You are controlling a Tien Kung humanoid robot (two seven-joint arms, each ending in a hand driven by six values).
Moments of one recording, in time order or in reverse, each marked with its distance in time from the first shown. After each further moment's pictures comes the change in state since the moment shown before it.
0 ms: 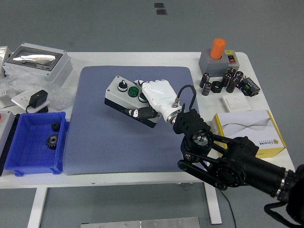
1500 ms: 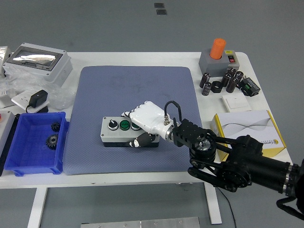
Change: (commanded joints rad) left arm -0.004 0.000 -0.016 0.005 0.025 0.003 -0.026; right arm 0.045 -0.033 -0.162 -0.077 -0.045 0.121 0.190
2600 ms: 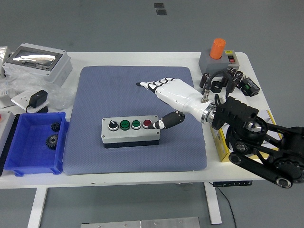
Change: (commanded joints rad) left arm 0.009 -0.003 0.017 -0.016 -0.026 -0.028 0.059; right arm -0.047 -0.354 0.219 0.492 0.241 0.161 0.021
